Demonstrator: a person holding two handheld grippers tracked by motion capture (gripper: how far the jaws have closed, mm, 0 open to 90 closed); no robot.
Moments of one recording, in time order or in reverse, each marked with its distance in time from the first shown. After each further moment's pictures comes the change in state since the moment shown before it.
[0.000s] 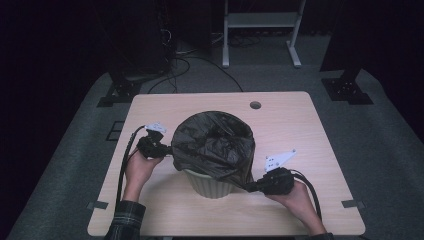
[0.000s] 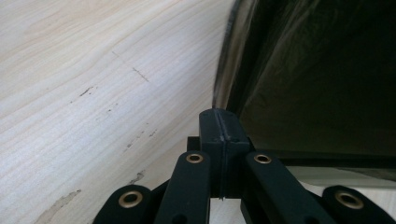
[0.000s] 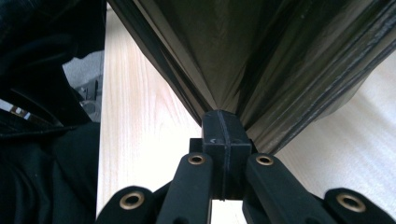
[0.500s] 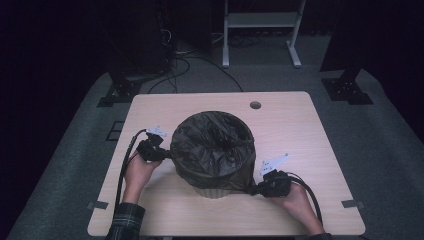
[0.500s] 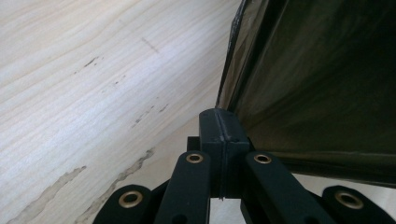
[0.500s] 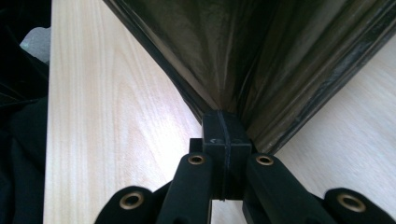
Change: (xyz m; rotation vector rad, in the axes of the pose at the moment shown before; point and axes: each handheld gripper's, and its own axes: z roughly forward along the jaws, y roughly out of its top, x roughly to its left) left arm 0.007 -0.013 0.010 0.065 0.043 -0.007; right arm -0.011 -0.017 0.017 0.129 -0.079 0.033
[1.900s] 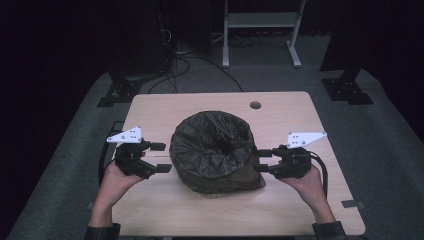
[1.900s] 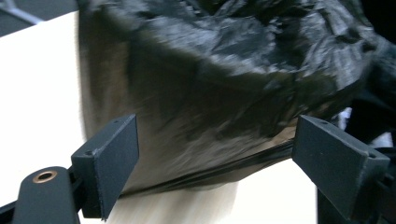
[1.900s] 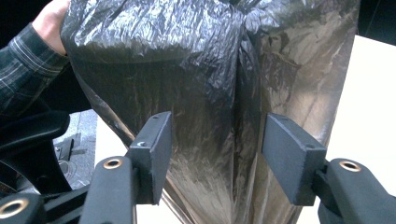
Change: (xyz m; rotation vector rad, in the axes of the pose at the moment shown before) left arm -0.060 -0.003 -0.096 -0.330 -0.282 0.219; right arm 0.004 0.044 -0.088 -0.400 -0.018 -0.042
